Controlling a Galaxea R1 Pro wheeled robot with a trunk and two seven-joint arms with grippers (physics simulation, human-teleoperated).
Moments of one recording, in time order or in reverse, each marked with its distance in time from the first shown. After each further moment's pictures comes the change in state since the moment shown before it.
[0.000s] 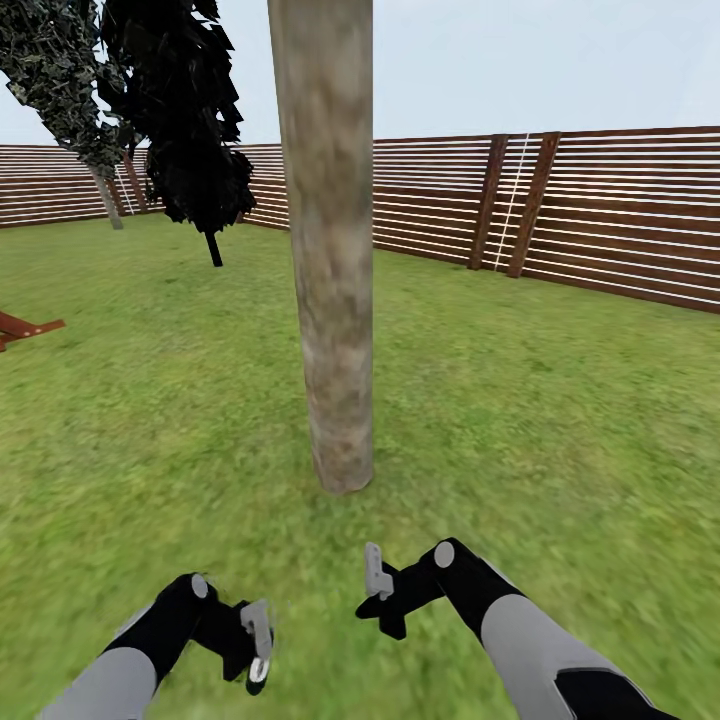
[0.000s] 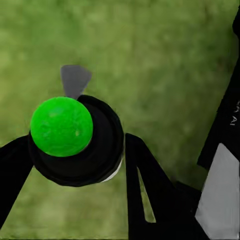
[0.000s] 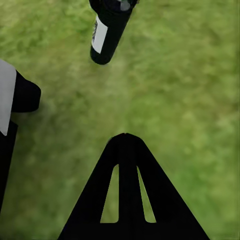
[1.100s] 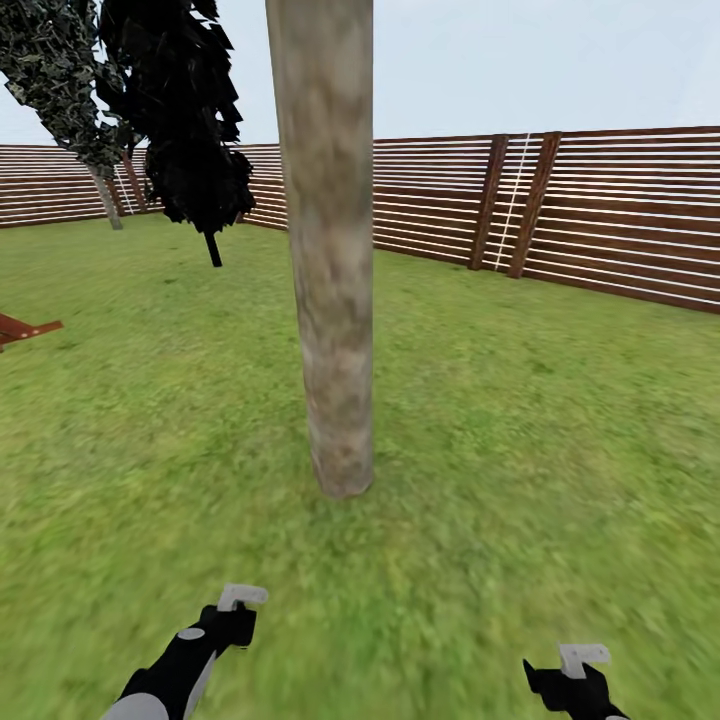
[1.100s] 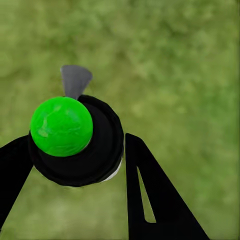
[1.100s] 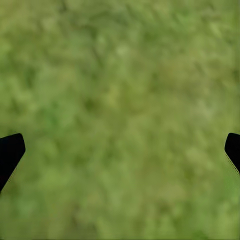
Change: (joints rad) left arm 0.063 -0.091 0.360 0.136 0.442 -0.013 0.896; right arm 0.293 -0.295 -0.980 0.177 -0.025 -0.003 -0.899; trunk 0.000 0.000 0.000
